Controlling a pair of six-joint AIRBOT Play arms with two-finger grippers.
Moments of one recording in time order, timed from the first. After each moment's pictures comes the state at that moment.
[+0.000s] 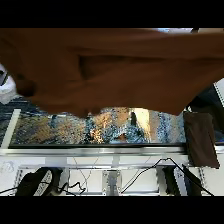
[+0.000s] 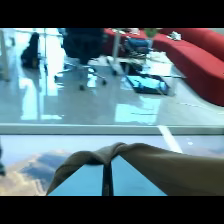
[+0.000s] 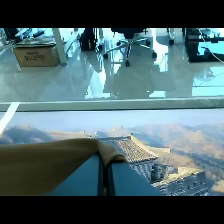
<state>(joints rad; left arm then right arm) 0.16 -0.74 1.63 1.15 -0.98 -1.42 -0.82 -0.76 1.73 -0.61 1.37 1.19</state>
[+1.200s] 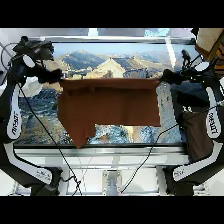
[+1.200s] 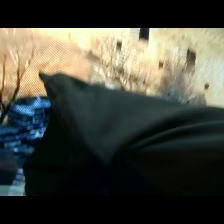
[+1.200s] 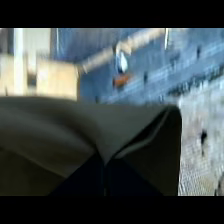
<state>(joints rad) 0.09 -1.73 1.68 1.32 -1.17 -1.55 -0.22 -1.72 1.58 -0.96 1.13 1.29</state>
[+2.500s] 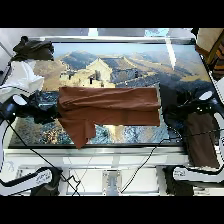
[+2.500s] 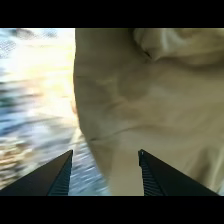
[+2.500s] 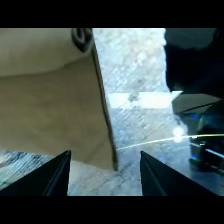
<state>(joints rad) 0.27 -1.28 0.84 1.16 -1.08 -1.45 -0.37 -1.41 0.94 -1.07 1.22 1.27</state>
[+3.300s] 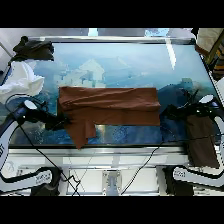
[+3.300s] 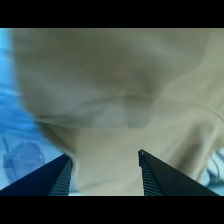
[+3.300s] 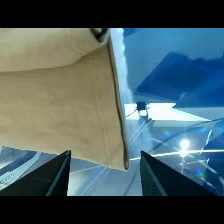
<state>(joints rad) 0.16 -1.36 0.76 1.07 -1.13 -1.50 -0.37 -1.35 0.89 -1.03 1.19 1.23</state>
